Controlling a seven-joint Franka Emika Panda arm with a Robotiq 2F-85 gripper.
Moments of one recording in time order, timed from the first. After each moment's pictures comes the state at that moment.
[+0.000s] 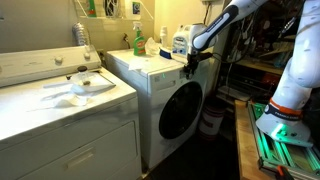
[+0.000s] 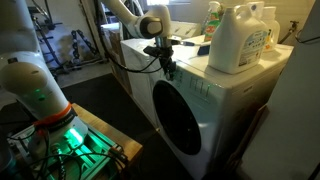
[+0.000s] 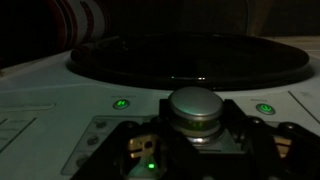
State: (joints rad) arm -0.22 0.17 -0.16 -2.26 -0.08 2.48 0.09
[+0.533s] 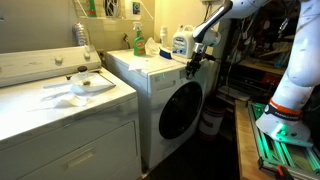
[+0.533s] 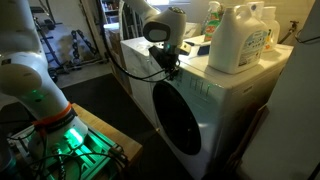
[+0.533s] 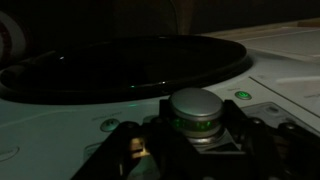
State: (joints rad) arm -0.35 0.20 -0.16 -2.21 0.50 2.36 -0.39
